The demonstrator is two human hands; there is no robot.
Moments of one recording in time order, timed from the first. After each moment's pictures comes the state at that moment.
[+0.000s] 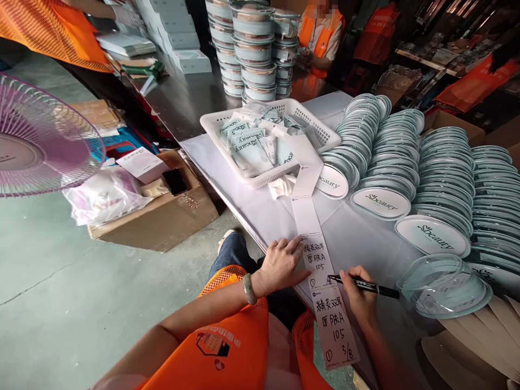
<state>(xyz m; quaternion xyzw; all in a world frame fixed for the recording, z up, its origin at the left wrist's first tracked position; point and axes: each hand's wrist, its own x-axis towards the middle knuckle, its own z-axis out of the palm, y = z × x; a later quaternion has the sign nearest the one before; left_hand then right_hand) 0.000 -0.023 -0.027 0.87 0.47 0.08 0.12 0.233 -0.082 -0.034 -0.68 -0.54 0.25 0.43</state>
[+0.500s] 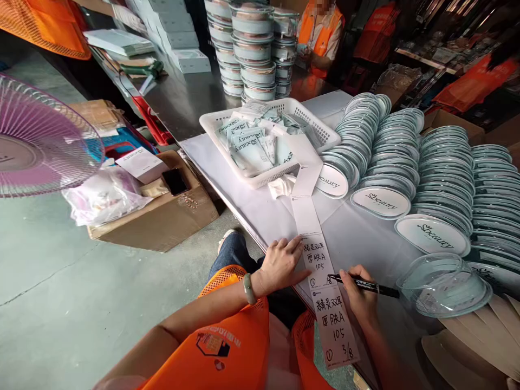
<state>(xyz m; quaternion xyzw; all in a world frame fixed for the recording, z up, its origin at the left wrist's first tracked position) -0.001 -0.022 -0.026 0.87 0.47 0.08 0.12 0.234 -0.083 -0.031 -0.68 -0.55 0.26 0.41</state>
